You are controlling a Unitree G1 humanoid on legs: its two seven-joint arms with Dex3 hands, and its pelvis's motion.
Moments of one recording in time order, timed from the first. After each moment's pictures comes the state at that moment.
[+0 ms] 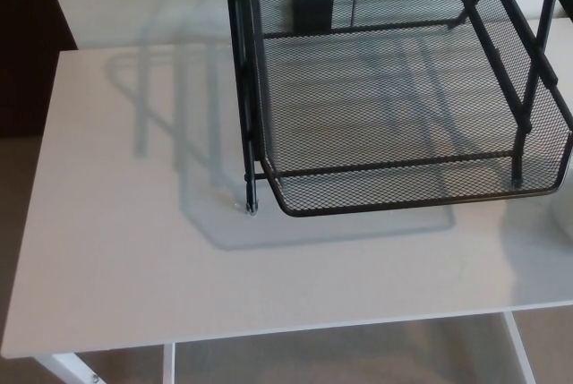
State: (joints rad) left_arm 0.12 0.70 0.54 1.07 -0.22 -0.08 -0.38; right_arm 0.00 -1.10 -0.12 -0.09 -0.17 0.26 0.53
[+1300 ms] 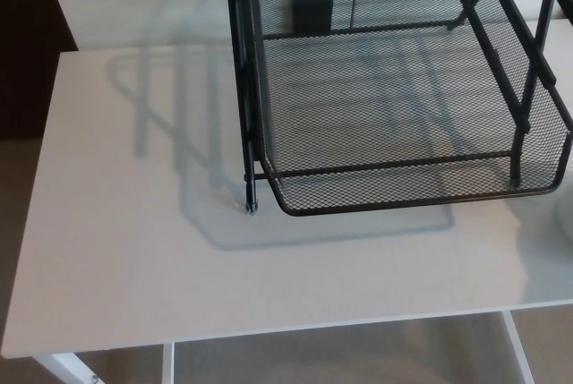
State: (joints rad) left_arm 0.12 0.72 0.49 1.10 -0.22 -0.08 -0.36; right_arm -0.09 -1.04 0.11 0.04 -0.36 0.21 0.46
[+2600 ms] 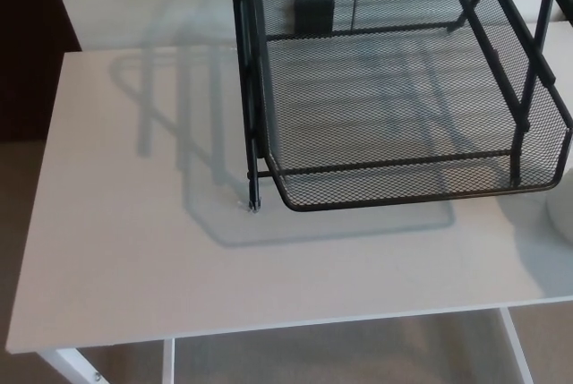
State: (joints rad) left_arm 0.11 0.72 0.42 1.09 -0.21 -0.08 -0.33; right_arm -0.09 -0.92 0.19 0.25 -0.65 0.01 -0.11
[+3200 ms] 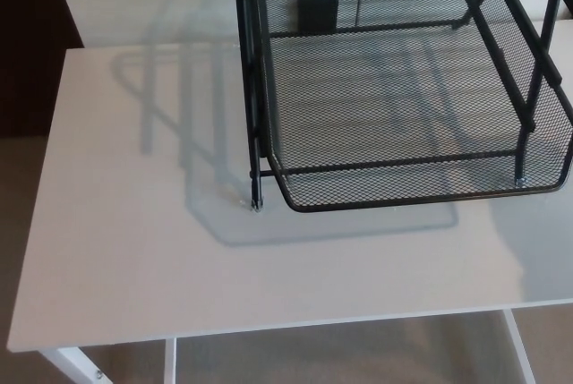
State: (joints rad) left_arm 0.11 0.72 0.42 1.10 -0.21 -0.08 -0.33; right_arm -0.13 -0.96 -0.16 0.16 -0.43 -0.05 0.08
